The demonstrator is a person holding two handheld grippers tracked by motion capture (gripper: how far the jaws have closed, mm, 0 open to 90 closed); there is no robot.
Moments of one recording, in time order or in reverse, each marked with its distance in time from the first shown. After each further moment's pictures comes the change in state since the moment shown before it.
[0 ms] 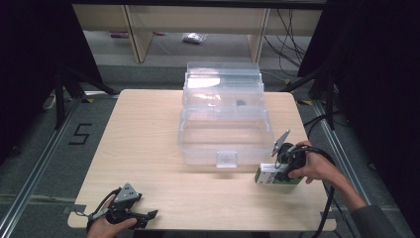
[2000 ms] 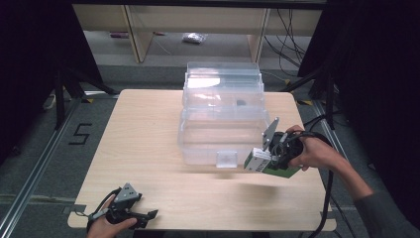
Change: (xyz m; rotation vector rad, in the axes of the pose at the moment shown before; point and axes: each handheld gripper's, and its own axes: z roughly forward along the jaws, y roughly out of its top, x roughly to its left) left arm 0.000 0.000 -0.001 0.006 -0.008 0.001; right arm 0.025 0.048 -0.068 0.015 0.000 -0.229
